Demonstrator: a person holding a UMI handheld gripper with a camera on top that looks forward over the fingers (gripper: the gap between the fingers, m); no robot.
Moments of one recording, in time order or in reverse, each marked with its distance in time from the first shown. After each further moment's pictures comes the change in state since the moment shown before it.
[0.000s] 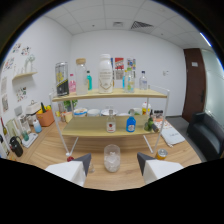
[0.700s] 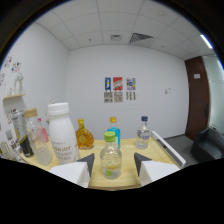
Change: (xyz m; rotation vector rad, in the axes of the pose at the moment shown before) arm 0.066 -0.209 0.164 0.203 -0.015 0.003
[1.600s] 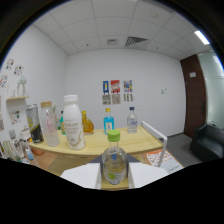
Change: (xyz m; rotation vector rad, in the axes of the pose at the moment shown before) arm 0.012 0.034 -0.080 0.038 0.008 0.035
